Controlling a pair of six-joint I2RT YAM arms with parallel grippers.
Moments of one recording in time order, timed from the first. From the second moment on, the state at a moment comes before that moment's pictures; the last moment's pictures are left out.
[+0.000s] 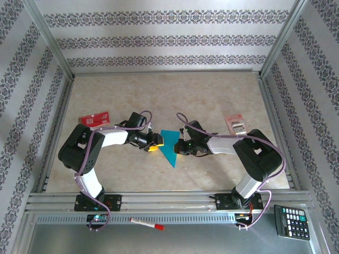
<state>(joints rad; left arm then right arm) -0.43 1.75 0.83 -0.14 0.68 -0.77 0.62 1.67 0.68 -0.01 -0.45 0.70</state>
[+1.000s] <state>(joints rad) -0.43 1.78 0.86 -0.13 0.73 -0.76 0.60 1.67 0.68 0.00 -0.46 0.69</state>
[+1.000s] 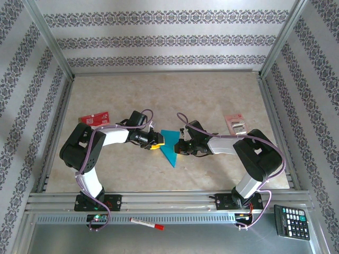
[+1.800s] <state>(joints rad) -0.43 1.60 0.80 -0.15 0.62 -0.95 0.97 1.50 0.82 -0.22 0.03 0.51</state>
